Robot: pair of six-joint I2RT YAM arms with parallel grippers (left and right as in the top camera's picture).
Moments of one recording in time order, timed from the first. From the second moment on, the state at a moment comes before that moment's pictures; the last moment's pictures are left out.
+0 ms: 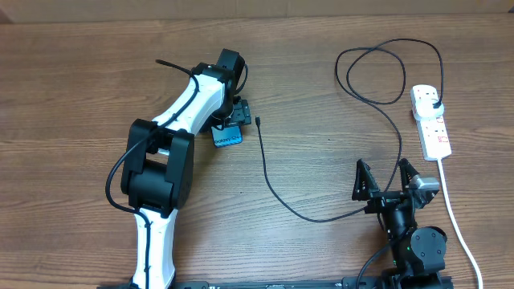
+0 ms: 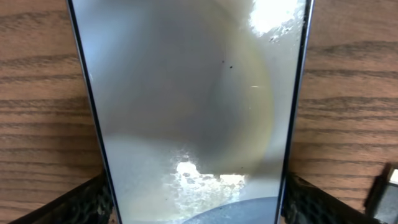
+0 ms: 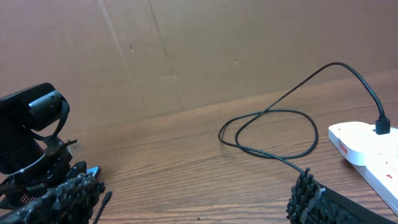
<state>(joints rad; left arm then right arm) -0.33 2.25 1.72 -0.95 -0.05 -0.52 0.15 0.01 0.02 -0.03 0.04 0.27</state>
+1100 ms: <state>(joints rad) -0.33 2.29 1.80 -1.10 -0.02 -0.53 0.15 0.01 0.02 -0.03 0.04 0.27</state>
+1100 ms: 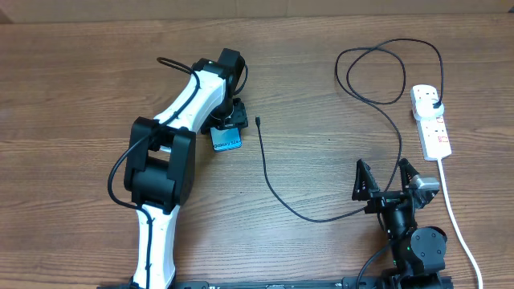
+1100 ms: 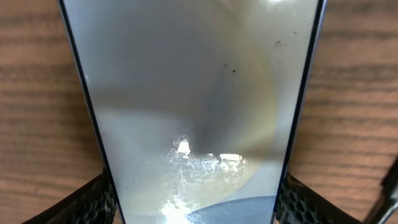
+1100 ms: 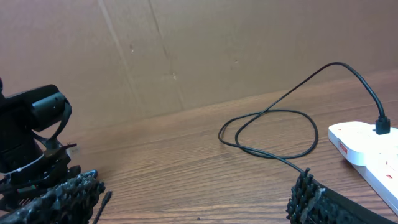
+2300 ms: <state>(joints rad) -0.36 2.32 2.15 -1.58 0.41 -0.55 0.15 0.01 0.02 -0.01 -0.37 0.78</state>
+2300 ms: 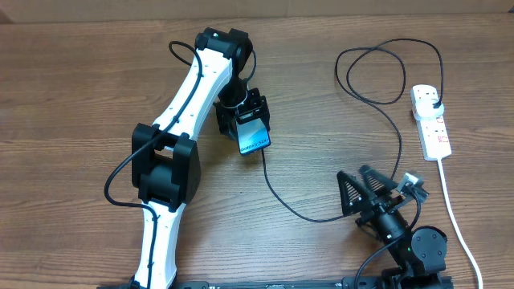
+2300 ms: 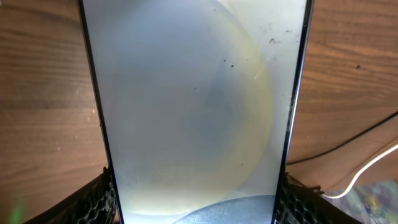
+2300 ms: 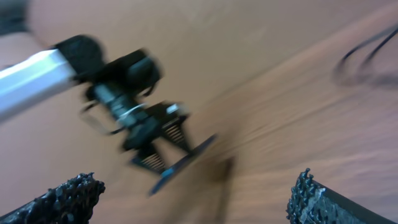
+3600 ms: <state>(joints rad) -0.36 2.32 2.15 -1.49 0.46 -0.58 0.45 0.50 0.03 0.24 -0.42 0.96</state>
